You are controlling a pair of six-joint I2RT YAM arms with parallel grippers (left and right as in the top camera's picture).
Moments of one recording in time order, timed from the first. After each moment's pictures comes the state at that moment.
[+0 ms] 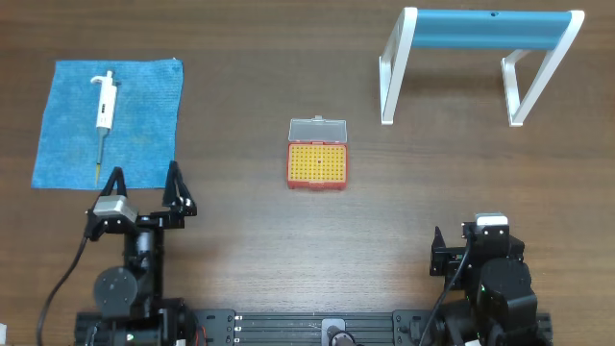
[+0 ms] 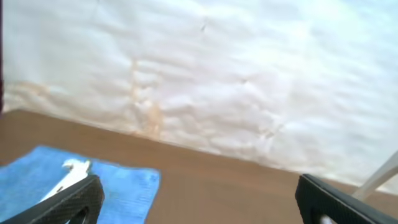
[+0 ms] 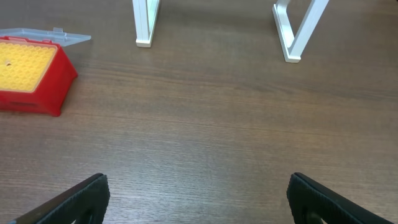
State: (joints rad) left arm 0.09 0.02 0.07 0.09 0.03 -0.27; right arm 0.23 0.14 0.56 -1.04 0.21 0.04
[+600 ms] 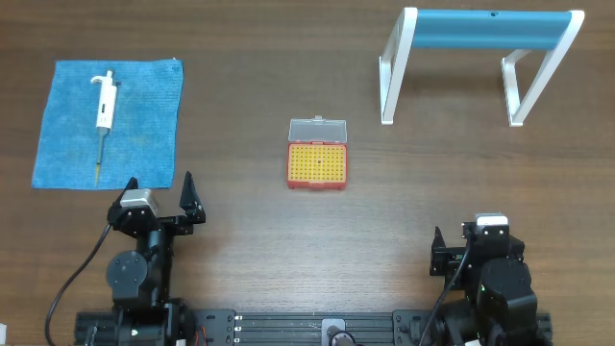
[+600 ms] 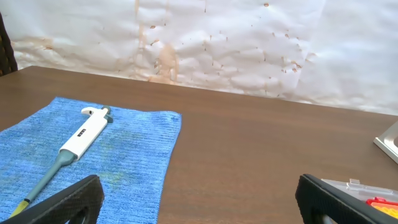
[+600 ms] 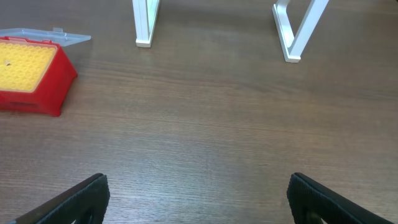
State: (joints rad) left arm 0.09 0.01 0.01 -0.07 0.03 -0.13; right arm 0.23 0.14 0.56 -1.04 0.21 0.04
